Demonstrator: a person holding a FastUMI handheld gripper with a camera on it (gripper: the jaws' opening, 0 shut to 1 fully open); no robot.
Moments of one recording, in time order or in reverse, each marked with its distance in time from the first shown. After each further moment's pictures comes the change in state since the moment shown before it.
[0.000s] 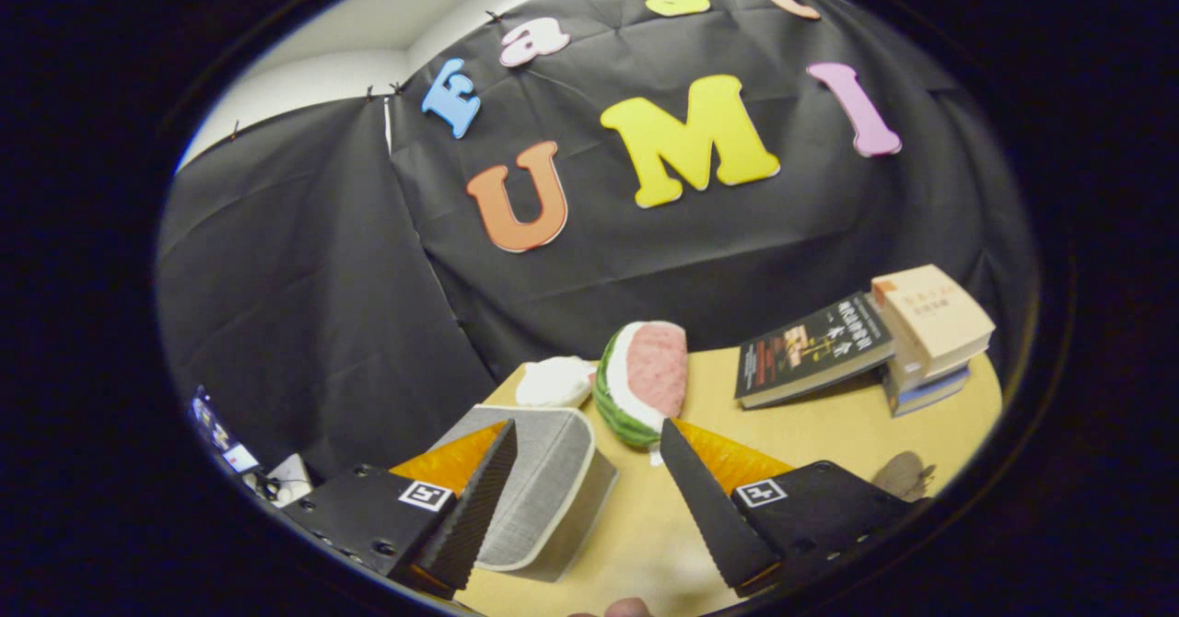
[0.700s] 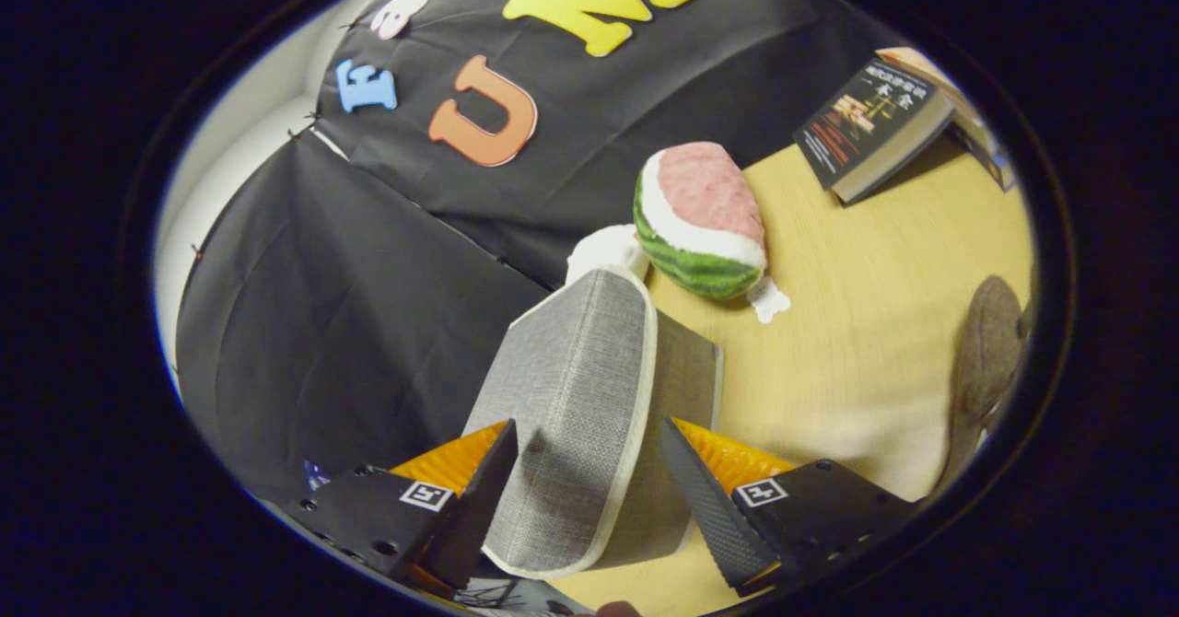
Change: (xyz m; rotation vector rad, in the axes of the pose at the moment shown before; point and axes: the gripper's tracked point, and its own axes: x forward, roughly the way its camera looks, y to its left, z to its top) arm 0.061 0.020 -0.120 0.423 0.336 0.200
